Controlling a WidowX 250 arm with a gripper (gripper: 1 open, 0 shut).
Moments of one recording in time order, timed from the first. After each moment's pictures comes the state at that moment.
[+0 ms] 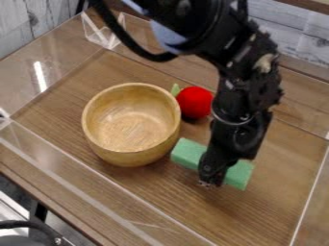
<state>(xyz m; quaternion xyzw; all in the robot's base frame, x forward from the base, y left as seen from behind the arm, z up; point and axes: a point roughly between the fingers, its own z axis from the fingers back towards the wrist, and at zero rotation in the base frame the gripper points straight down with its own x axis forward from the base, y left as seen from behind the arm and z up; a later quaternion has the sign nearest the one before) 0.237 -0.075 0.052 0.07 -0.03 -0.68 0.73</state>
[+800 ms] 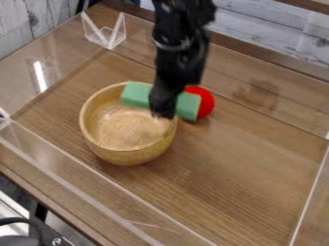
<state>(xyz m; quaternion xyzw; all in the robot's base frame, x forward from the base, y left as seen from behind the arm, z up) 0.257 0.017 0.095 0.11 -0.02 -0.58 0.81</state>
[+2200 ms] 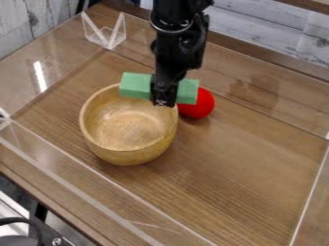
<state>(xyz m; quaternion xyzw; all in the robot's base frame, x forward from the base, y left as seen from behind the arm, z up) 0.262 0.014 0.107 0.12 -0.04 -0.54 0.84</state>
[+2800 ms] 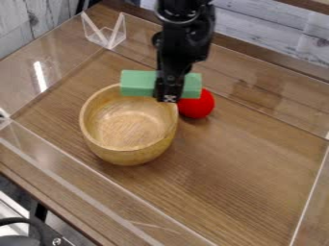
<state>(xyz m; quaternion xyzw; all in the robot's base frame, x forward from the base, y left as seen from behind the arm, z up) 0.260 0.007 0.115 0.11 -0.02 -0.49 0.87</state>
